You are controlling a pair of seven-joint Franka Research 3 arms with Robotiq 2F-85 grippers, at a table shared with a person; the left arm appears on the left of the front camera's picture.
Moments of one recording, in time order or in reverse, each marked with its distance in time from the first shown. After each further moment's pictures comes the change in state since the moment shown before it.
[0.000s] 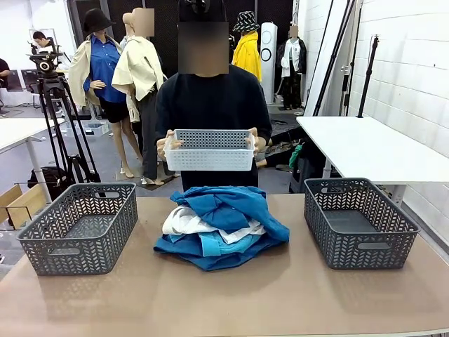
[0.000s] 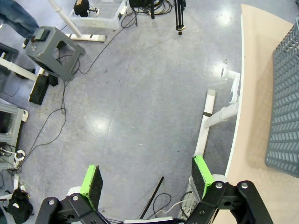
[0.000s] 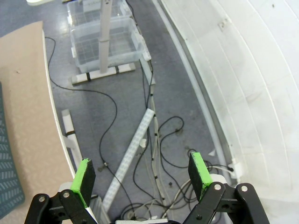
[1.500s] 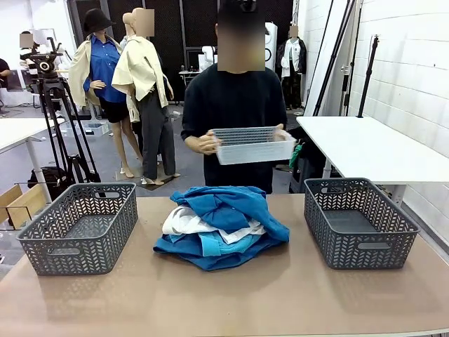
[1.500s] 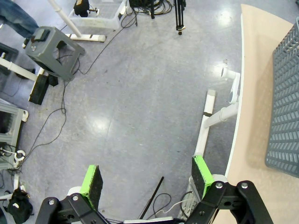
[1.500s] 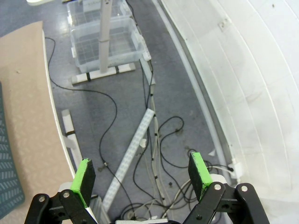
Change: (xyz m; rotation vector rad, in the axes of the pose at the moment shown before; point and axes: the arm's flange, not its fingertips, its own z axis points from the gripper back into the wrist) left arm 0.000 0.000 0.000 0.000 0.000 0.000; right arm 0.000 0.000 0.000 0.000 0.000 0.000
